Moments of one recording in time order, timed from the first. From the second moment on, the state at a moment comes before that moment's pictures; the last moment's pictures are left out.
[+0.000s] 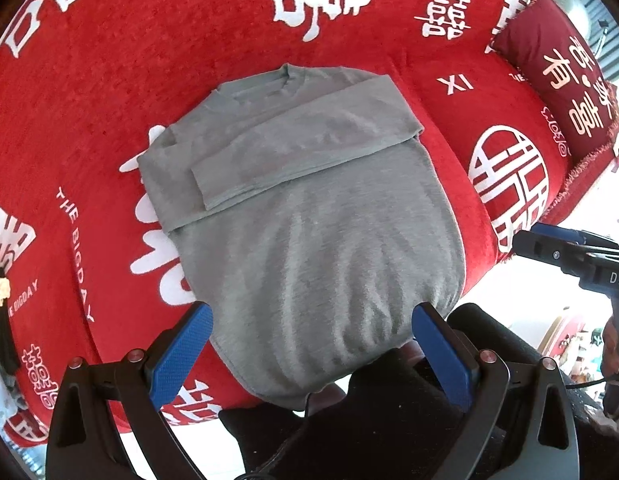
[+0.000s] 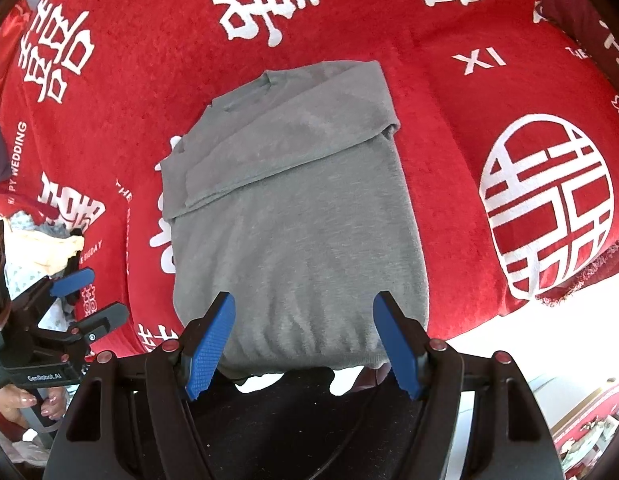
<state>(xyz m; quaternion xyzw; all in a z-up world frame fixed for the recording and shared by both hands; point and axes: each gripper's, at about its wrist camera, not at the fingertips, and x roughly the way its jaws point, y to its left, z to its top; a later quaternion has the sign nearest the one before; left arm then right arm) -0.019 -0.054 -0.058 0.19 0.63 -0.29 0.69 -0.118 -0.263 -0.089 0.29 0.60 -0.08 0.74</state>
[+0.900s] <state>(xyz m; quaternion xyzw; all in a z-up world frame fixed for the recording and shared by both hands) -0.032 -0.022 -0.050 0.20 0.60 -0.33 0.70 -0.171 -0.220 -0.071 0.31 0.57 -0.14 0.75</state>
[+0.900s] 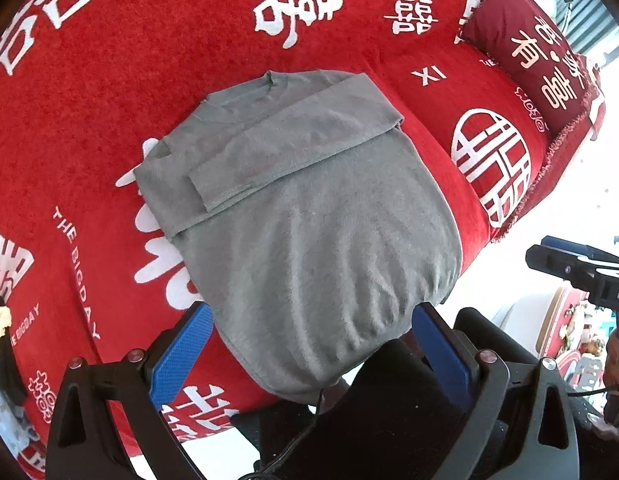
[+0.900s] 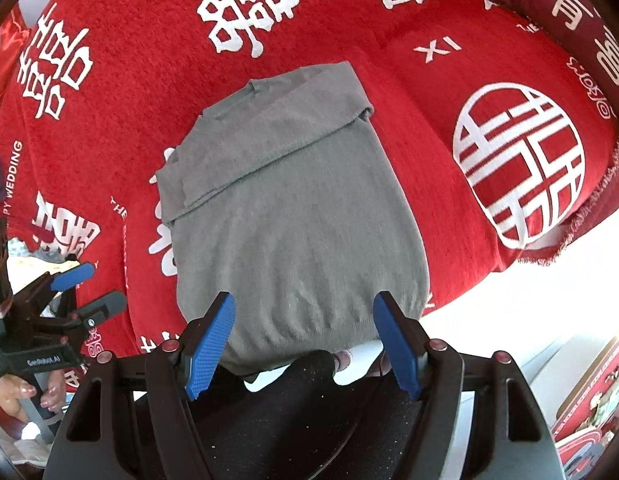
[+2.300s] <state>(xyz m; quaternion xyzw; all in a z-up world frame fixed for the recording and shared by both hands) -0.122 0.017 -0.143 0.07 0.65 -0.17 0.74 -0.215 -0.298 -0.199 0.31 0.64 0.05 0.71</state>
